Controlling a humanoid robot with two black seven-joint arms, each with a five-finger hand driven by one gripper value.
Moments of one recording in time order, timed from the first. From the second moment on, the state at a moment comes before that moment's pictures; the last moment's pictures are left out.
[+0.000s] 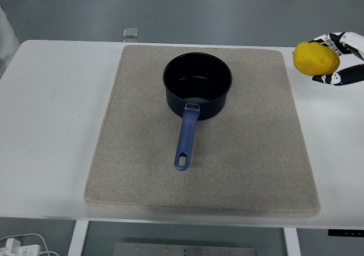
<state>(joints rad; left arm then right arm) -0.02 0.00 -0.08 -0.13 -0.06 -0.11 -0.04 1.20 -0.92 -0.05 1.17 -0.79 -0.03 0.46</state>
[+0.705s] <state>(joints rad) -0.02 0.00 -0.08 -0.13 -0.06 -0.11 -0.04 1.34 -0.55 -0.07 1.07 -0.70 -0.04 0.34</state>
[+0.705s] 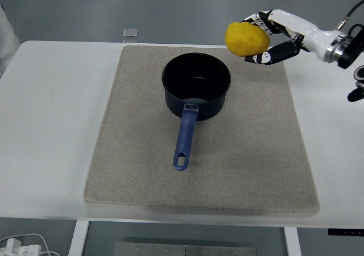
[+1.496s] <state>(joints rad) -0.02 0.00 -0.08 -0.13 -0.06 -0.11 -0.04 1.31 -0.18 -0.13 0.79 -0.70 -0.04 0.31</state>
